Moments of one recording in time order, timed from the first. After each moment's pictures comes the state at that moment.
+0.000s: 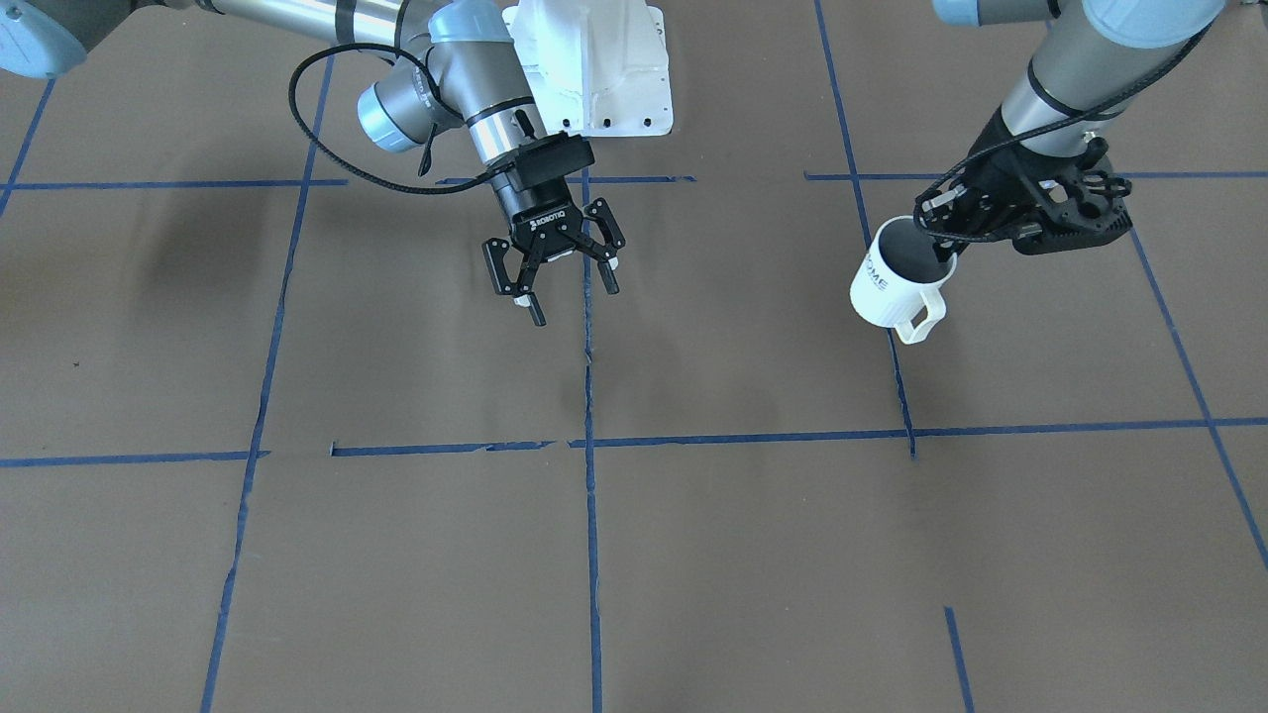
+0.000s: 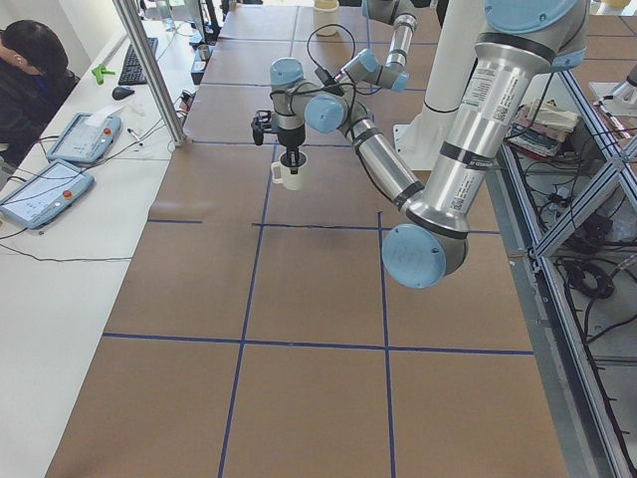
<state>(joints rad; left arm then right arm) -0.97 -1.87 -2.05 -1.31 -2.16 -0.86 0.31 -1.01 1.59 -0.79 1.01 0.68</state>
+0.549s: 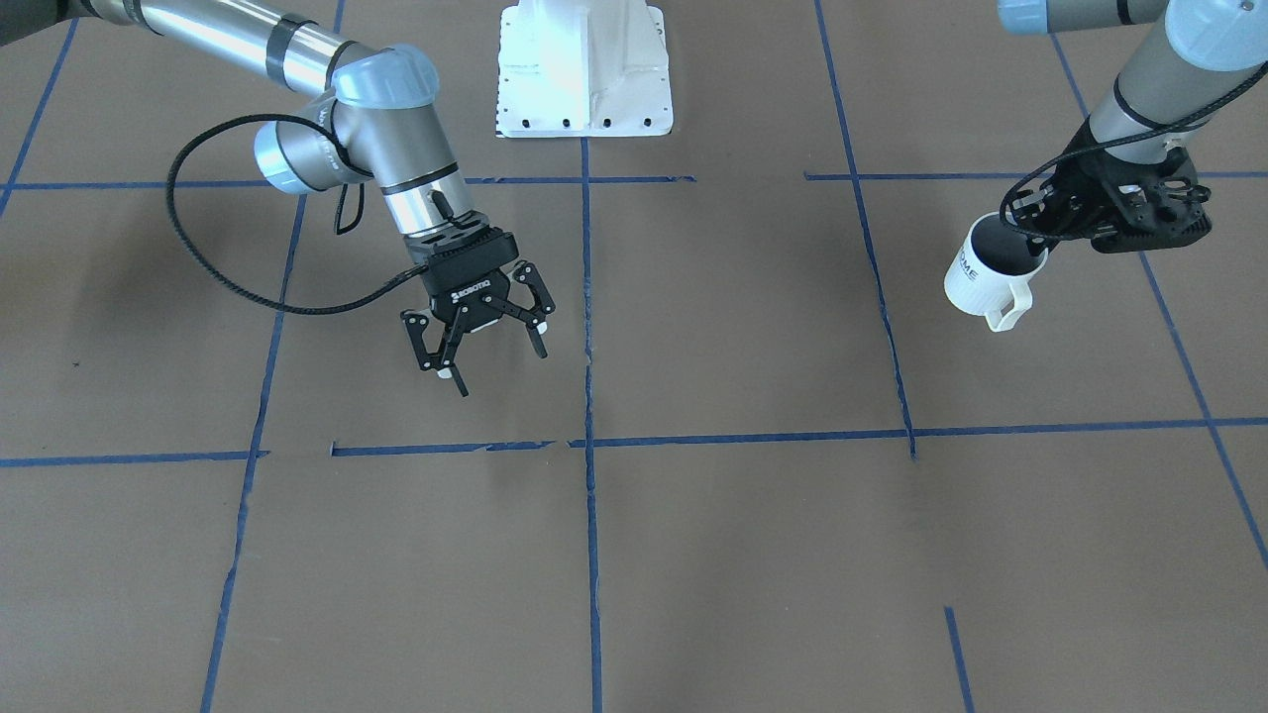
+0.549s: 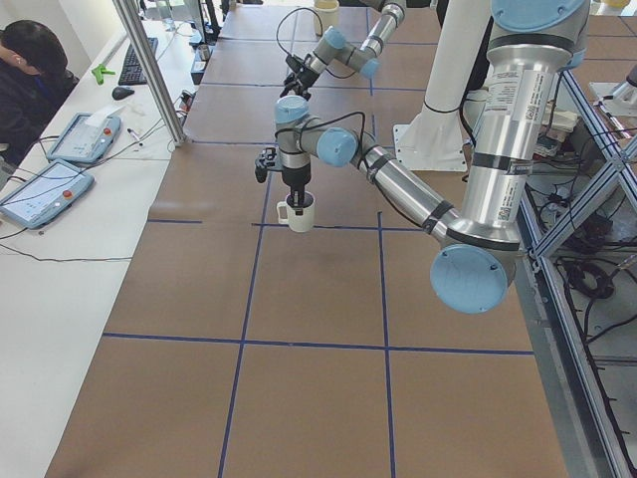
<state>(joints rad) -1.02 -1.69 -2.05 -1.37 -2.13 -0.69 0.56 -1.06 1.64 -0.95 1.45 0.72</state>
